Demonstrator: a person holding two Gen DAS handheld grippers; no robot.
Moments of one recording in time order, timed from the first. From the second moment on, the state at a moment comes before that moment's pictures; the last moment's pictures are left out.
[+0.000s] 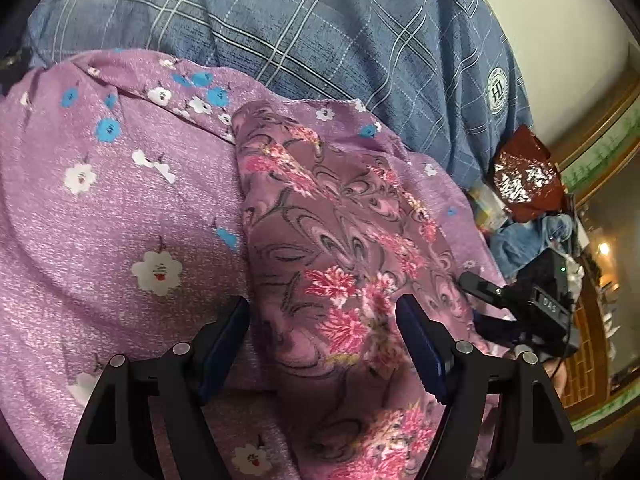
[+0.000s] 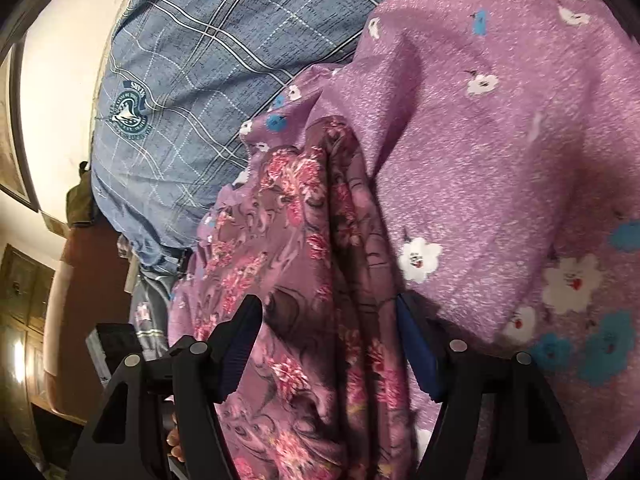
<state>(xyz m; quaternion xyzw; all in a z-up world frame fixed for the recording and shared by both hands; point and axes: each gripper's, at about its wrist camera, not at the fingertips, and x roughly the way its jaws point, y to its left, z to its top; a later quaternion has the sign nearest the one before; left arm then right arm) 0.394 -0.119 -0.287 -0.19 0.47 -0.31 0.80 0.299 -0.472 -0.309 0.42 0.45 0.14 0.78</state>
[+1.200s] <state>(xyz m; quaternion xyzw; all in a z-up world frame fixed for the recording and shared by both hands) 0.329 -0.061 -0.219 -0.16 0.35 -0.32 0.87 0.275 -0.362 -0.199 0.23 0.31 0.16 0.91</state>
